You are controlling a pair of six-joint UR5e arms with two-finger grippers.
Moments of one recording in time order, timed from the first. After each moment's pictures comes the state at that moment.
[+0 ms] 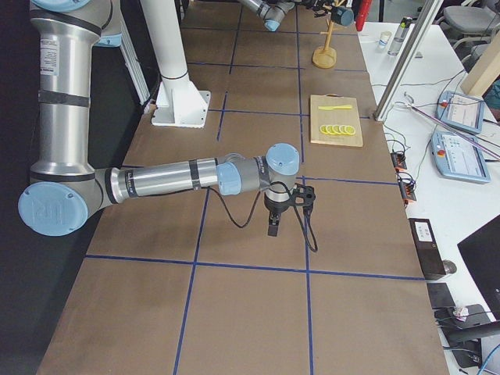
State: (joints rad) left arm -1.03 -1.89 -1.21 -3.31 -1.41 -2.78; right arm 1.36 -1.66 1.82 -1.53 2.30 0.41
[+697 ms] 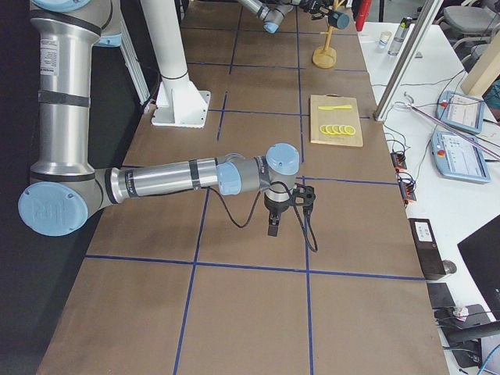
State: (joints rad) left arm -1.03 -1.88 -1.15 -3.38 -1.44 -2.79; right arm 1.36 -1.66 1.82 -1.53 2.30 0.41
